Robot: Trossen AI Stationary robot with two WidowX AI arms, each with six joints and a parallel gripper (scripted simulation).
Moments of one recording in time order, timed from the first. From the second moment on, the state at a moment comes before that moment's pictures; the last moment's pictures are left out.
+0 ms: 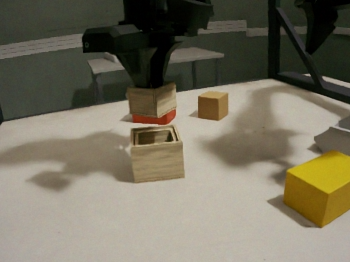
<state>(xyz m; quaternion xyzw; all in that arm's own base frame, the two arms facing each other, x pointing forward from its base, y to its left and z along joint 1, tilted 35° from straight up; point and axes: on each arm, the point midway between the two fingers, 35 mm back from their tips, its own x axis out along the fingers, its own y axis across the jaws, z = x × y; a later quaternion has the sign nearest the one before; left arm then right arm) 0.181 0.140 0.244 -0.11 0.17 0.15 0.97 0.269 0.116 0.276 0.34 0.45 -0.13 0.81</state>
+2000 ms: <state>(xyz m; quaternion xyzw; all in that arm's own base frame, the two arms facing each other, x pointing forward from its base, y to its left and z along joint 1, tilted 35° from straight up) 0.160 0.074 0.253 -0.16 -0.12 0.05 0.98 0.269 0.116 0.276 0.34 0.45 -0.13 0.81</state>
